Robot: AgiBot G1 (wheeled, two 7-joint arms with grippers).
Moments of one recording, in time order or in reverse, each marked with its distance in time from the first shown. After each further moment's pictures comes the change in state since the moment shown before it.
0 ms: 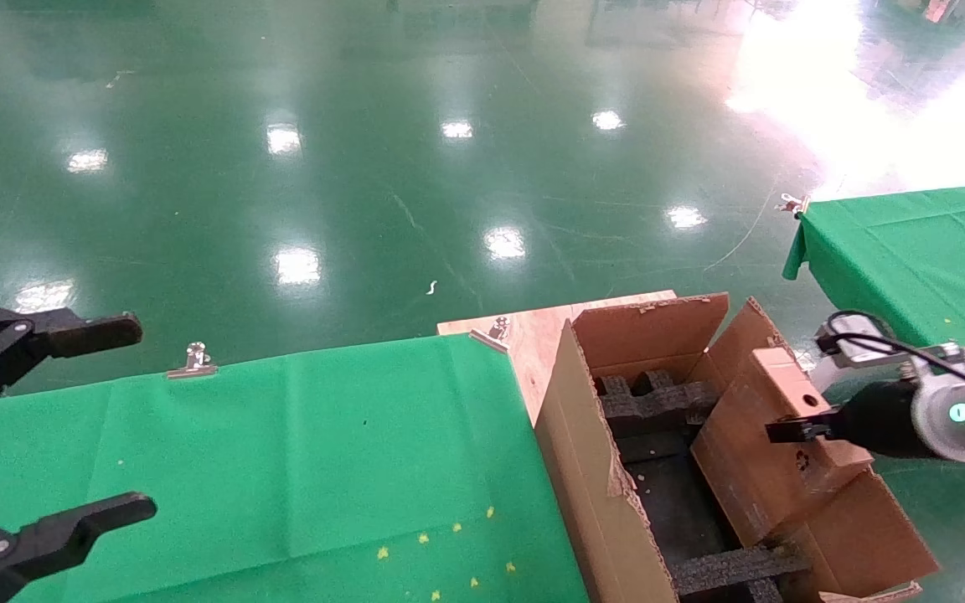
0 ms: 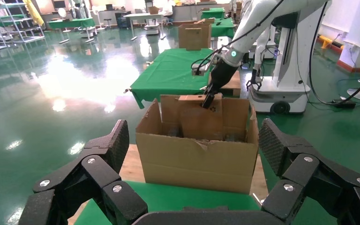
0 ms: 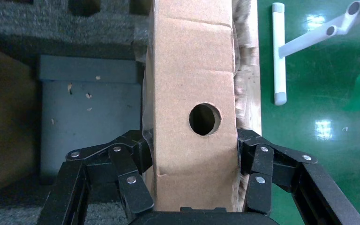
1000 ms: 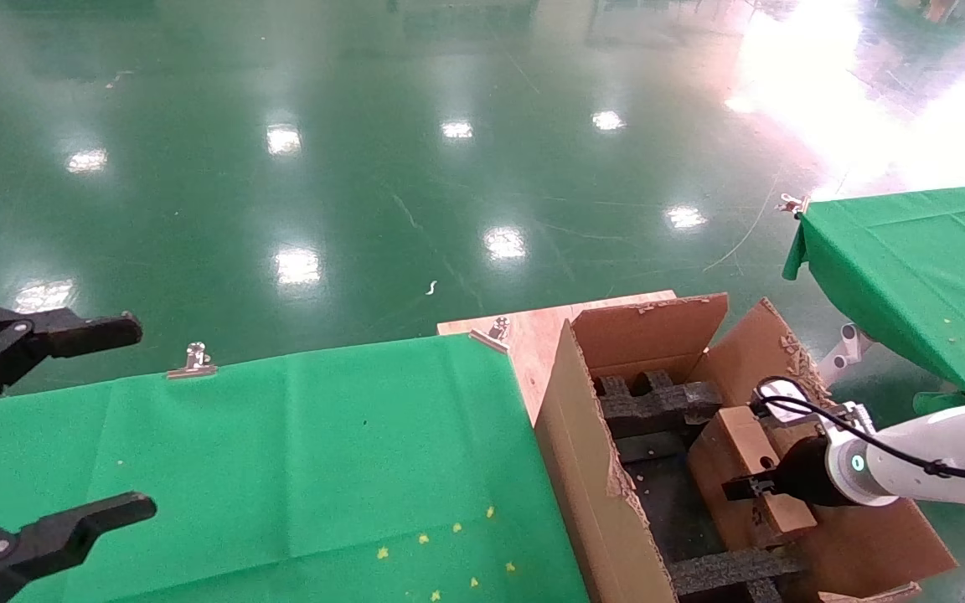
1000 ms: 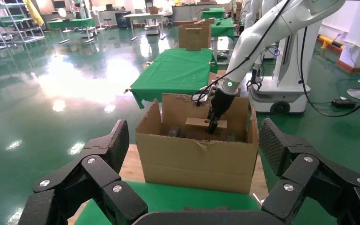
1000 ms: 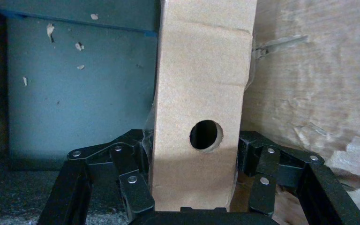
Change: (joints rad) left arm 0.000 0.000 0.000 0.000 0.000 0.000 0.000; right arm -0.205 -0.211 -0.054 -0.233 0.089 0.107 -0.063
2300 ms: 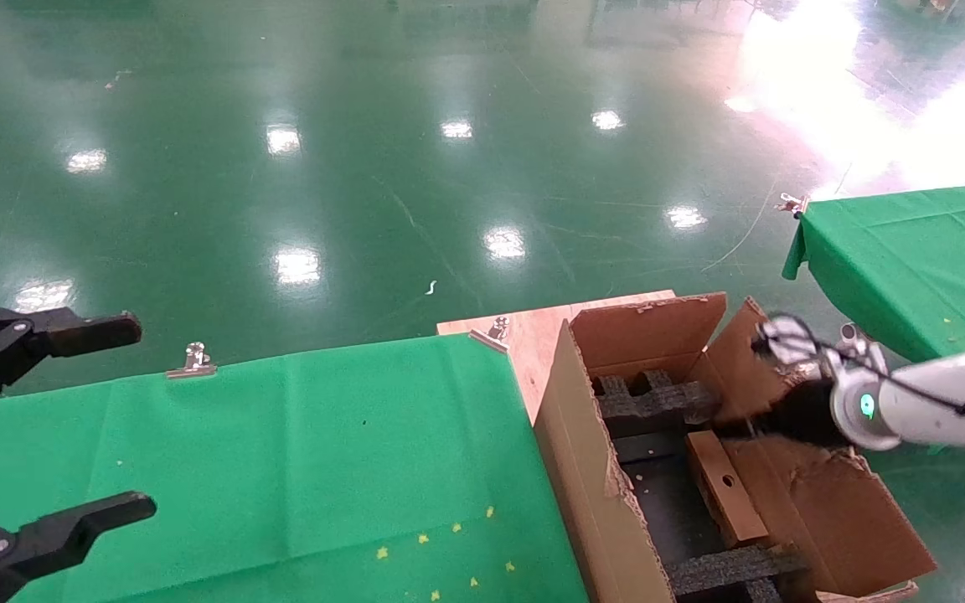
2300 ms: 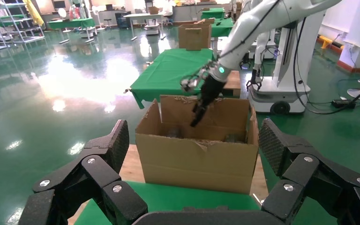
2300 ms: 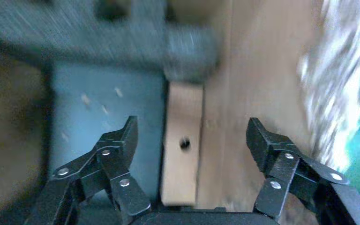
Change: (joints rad) left arm 0.000 0.000 0.000 0.000 0.000 0.000 0.000; right arm 0.145 0.041 0.065 0.089 0.029 -0.036 -0.046
